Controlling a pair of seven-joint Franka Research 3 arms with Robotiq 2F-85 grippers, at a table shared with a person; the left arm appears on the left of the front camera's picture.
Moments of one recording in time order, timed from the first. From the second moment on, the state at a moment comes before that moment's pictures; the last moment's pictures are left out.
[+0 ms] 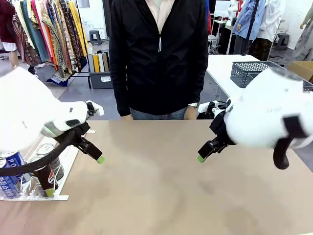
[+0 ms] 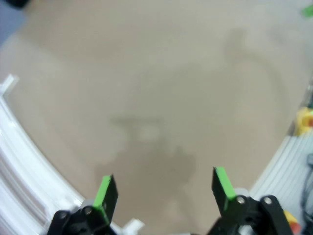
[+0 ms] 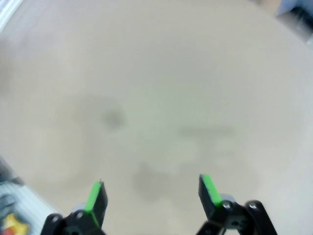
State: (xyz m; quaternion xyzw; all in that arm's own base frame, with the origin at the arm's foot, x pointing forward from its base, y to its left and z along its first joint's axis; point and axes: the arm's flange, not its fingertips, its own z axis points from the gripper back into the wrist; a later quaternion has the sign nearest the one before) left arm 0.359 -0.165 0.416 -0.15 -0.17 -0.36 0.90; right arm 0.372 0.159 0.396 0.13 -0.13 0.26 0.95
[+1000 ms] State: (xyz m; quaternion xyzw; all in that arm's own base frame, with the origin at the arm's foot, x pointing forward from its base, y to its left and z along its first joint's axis) left arm 0.258 0.227 0.483 -0.56 -0.28 0.15 0.76; right arm 0.245 -0.212 0.508 0.56 -0.33 -0.14 0.74
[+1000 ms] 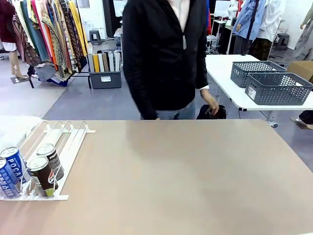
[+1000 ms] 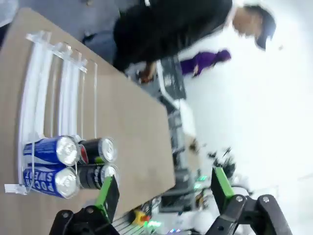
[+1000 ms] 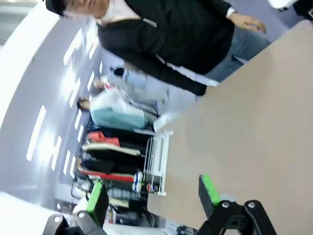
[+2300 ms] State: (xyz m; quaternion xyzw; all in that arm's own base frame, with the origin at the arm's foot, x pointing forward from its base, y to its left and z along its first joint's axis) left arm 0.269 0.209 0.474 -0.49 -0.25 0.14 0.82; right arm 0.243 -0.213 0.505 0.56 -0.32 -0.14 0.75
